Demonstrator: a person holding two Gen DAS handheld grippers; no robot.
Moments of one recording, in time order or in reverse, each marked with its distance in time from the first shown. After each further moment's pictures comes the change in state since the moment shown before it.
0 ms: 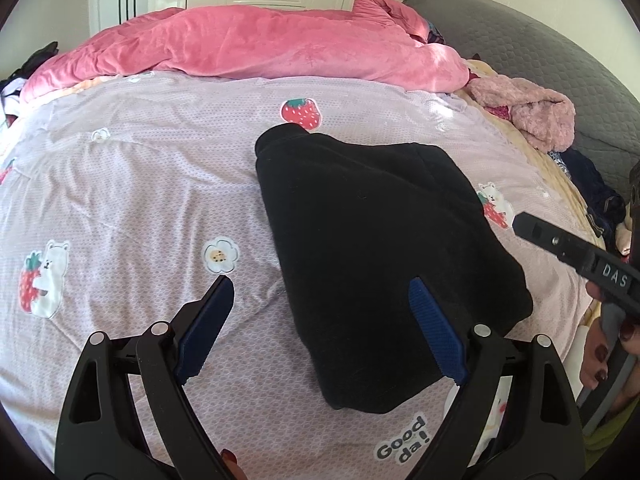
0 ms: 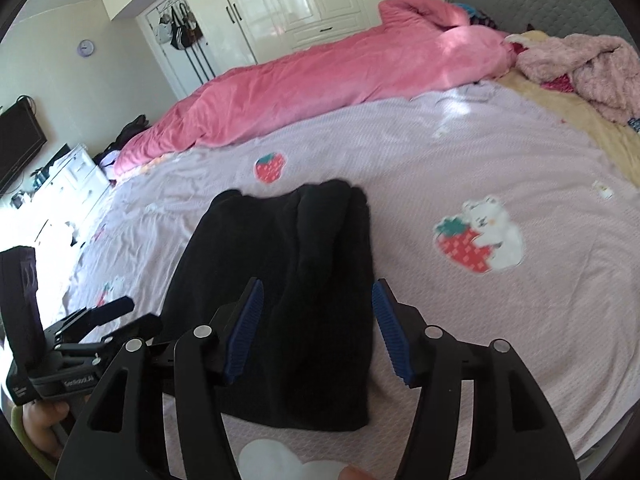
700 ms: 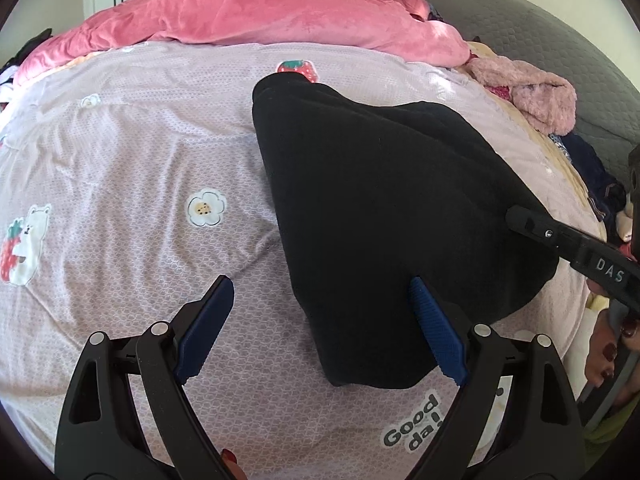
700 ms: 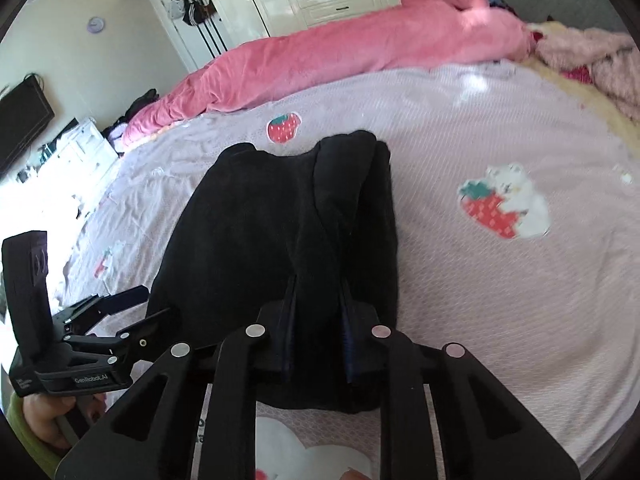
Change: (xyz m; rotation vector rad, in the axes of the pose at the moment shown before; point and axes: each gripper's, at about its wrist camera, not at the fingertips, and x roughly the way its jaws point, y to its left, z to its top) left arm 0.020 -0.001 -0.028 -0.001 0.062 -0.021; right arm 0.019 0.010 -0.023 -0.116 0.080 -0.041
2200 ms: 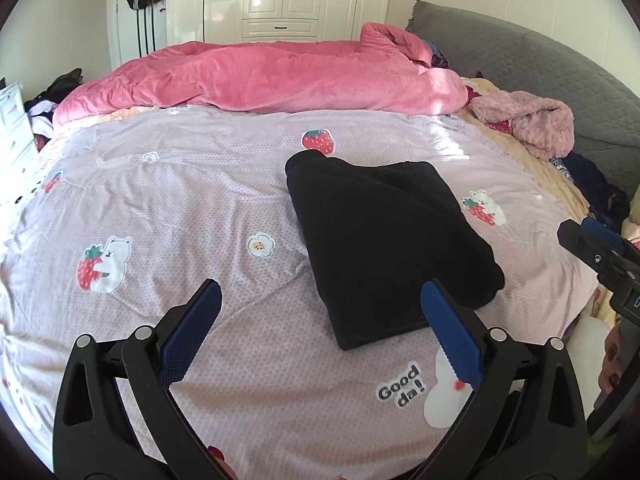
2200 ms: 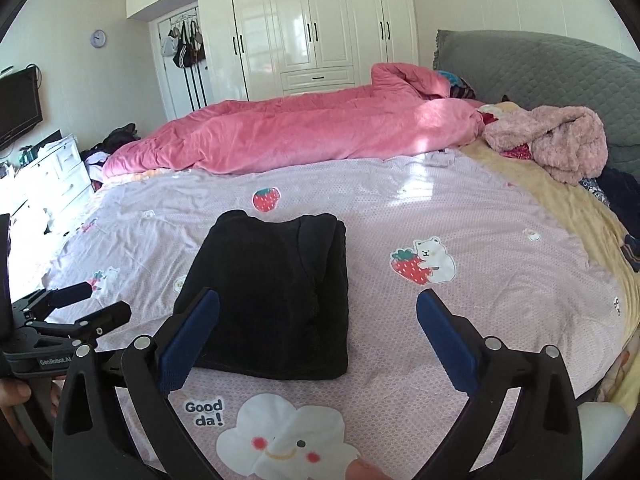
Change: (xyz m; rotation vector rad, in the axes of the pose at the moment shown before) left arm -0.098 -0.008 -0.009 0.025 -0.175 0.099; right arm -0.121 0.026 -0.025 -0.006 -0.275 -0.155
